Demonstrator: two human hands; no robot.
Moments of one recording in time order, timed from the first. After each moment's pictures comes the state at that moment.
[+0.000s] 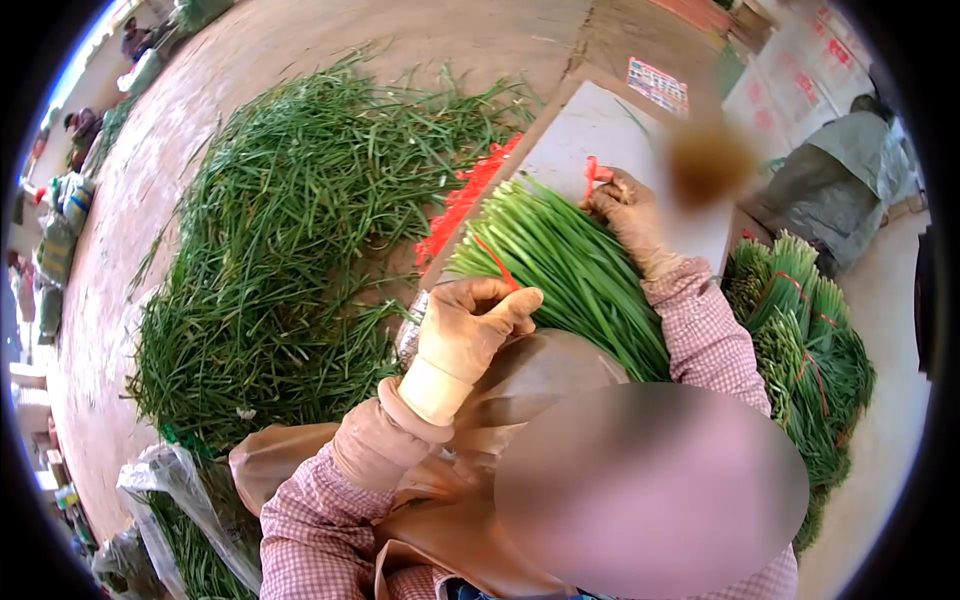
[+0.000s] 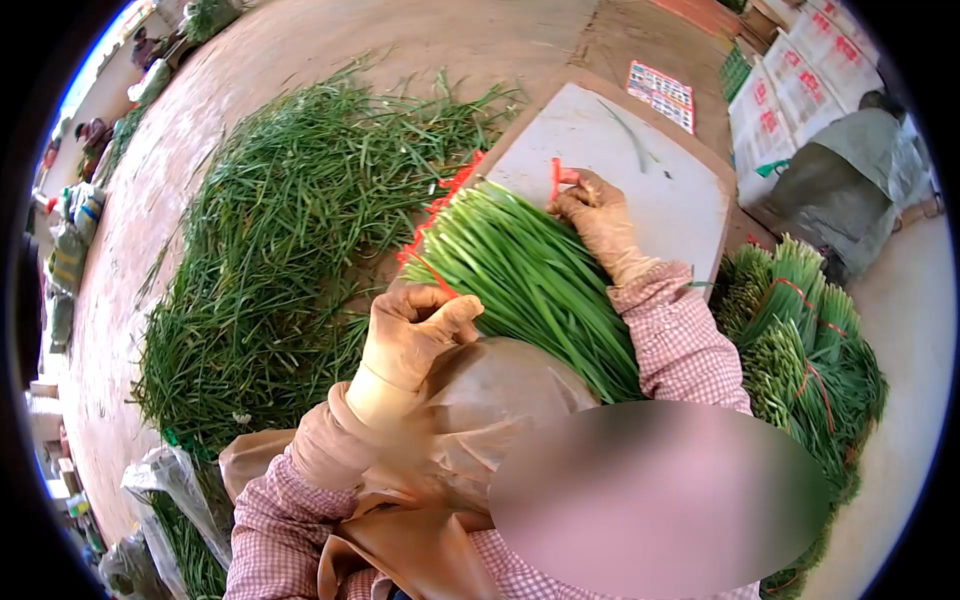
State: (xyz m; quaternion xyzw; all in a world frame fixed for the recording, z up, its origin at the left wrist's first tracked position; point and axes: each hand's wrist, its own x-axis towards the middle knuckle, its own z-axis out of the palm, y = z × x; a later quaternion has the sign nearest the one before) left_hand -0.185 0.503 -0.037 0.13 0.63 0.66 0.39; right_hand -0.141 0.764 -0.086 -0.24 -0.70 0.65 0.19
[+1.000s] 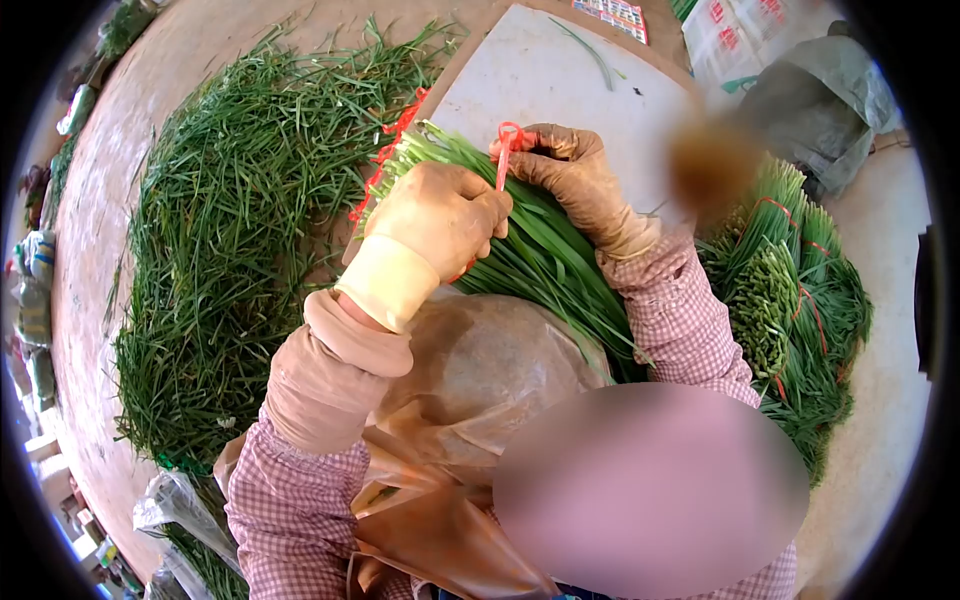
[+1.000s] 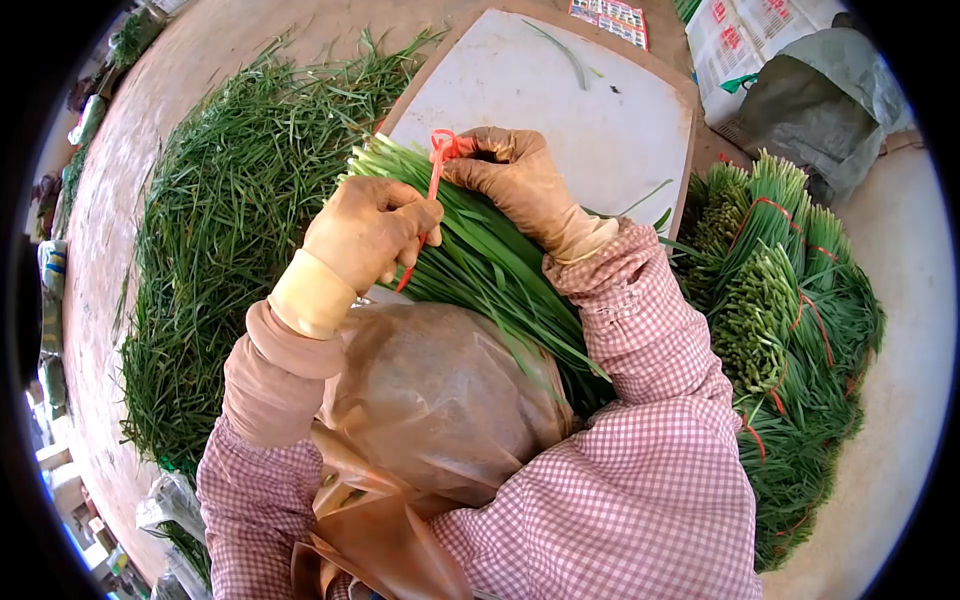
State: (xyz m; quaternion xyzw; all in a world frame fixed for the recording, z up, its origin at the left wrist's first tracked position) left_hand -0.213 0.578 0.007 0.27 0.81 0.34 0.40; right_hand -0.121 0.729 -0.066 -0.18 -0.65 0.73 0.15
